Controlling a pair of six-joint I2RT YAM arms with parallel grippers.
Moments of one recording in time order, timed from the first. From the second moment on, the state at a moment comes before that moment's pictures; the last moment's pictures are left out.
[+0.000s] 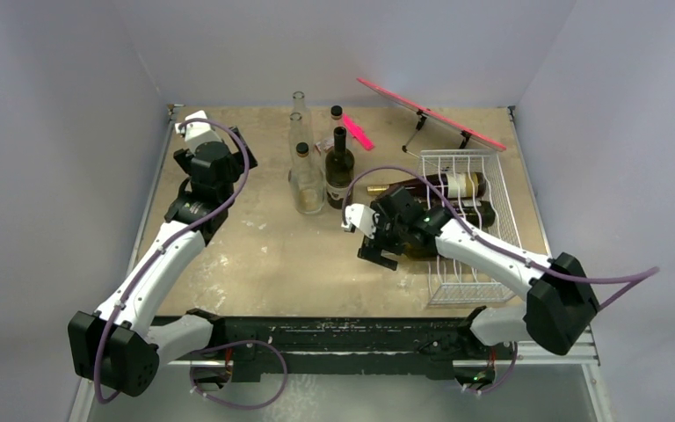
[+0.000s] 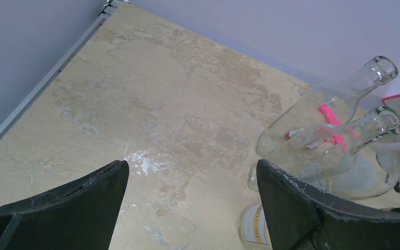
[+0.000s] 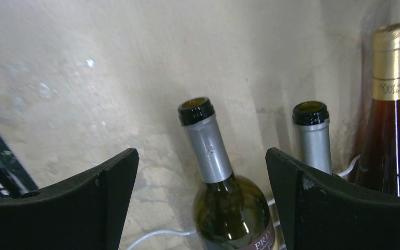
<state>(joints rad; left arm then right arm) -0.31 1.11 0.96 -0.15 -0.56 -0.42 0.72 1.33 0.93 -0.60 -0.12 -0.56</state>
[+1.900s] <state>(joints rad) -0.30 1.13 0.96 -0.15 -0.57 -0.42 1.00 1.62 1.01 -0.49 0.21 -0.63</state>
